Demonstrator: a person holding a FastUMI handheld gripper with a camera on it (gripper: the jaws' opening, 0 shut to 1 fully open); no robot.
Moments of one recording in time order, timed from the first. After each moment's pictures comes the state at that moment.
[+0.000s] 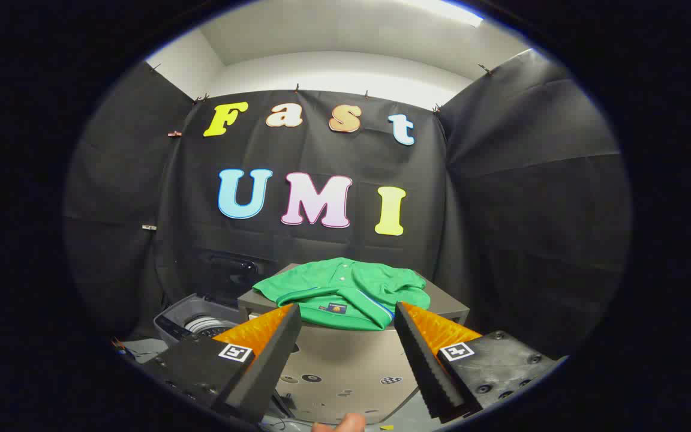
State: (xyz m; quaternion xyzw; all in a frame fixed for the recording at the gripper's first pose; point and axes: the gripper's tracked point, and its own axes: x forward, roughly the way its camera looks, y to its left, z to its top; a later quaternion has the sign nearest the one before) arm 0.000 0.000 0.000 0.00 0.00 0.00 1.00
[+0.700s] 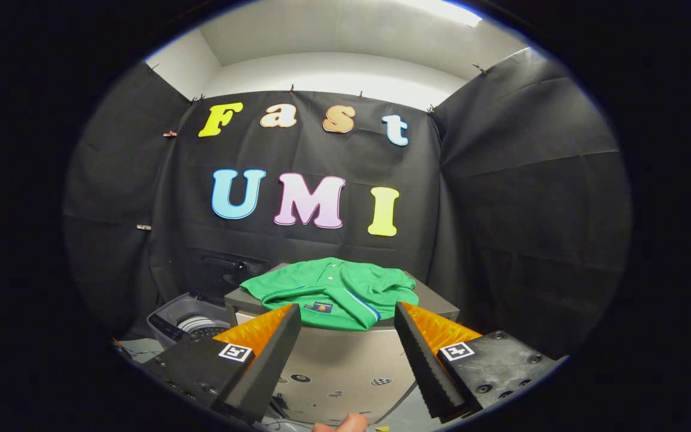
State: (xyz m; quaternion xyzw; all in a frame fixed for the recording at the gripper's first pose) arm 0.005 -0.023 0.009 0.00 -0.01 -0.01 1.00
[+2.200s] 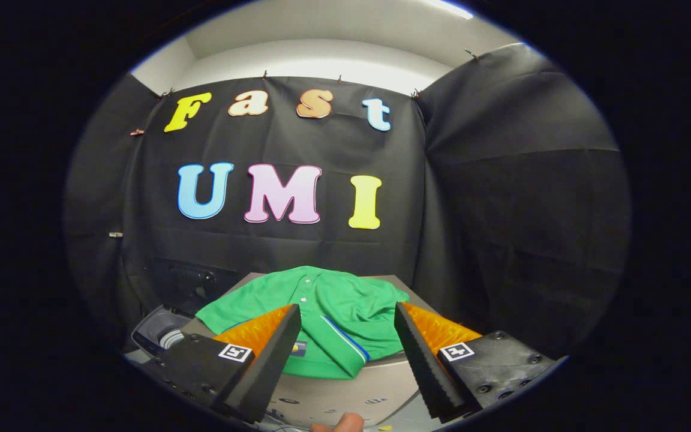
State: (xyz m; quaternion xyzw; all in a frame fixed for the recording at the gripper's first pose) arm 0.123 -0.043 0.023 0.02 0.05 -0.06 1.00
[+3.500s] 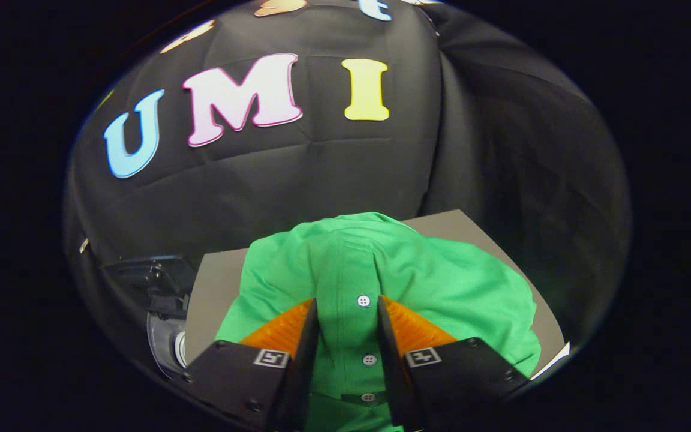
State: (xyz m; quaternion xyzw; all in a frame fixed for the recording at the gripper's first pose) arm 0.315 -0.003 -0.075 0.08 0.35 -0.13 0.93
